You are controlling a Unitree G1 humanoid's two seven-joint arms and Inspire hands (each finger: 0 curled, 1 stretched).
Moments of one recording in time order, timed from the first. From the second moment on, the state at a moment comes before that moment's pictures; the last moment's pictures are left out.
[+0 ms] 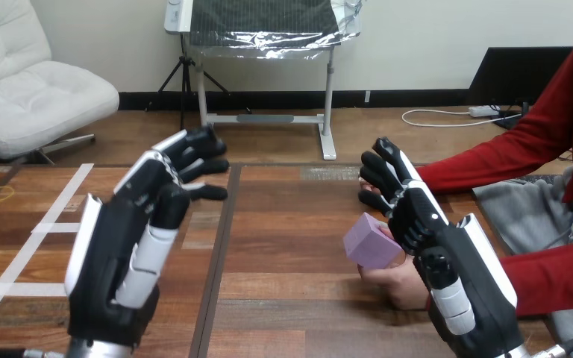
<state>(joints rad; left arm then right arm) 0.31 0.14 -0.01 -0.23 -0.18 -0.50 -0.22 0.25 -0.24 0.12 -0.05 0.15 -0.65 0.29</state>
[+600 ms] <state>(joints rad) 0.31 0.14 -0.01 -0.17 -0.15 -0.51 -0.22 0.27 -0.23 0.12 -0.07 0.10 -0.65 0.29</state>
